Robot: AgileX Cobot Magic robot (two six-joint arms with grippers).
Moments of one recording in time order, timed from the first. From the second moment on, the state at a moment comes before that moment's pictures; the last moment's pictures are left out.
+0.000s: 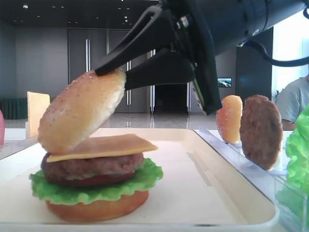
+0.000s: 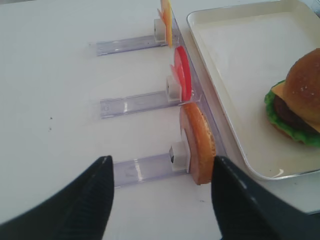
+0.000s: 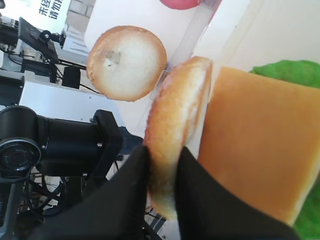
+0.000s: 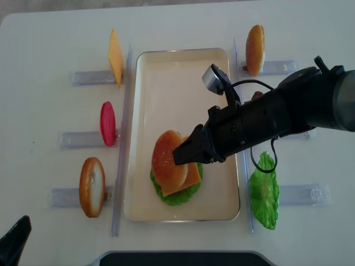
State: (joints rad) left arm 0.04 -0.02 -0.48 -0.14 1.12 0.19; right arm 0.53 1.76 -0.84 1.59 0.94 -1.21
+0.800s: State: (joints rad) left arm 0.04 -0.02 -0.48 -0.14 1.12 0.19; right arm 0.53 1.74 -0.84 1.52 0.89 -1.16
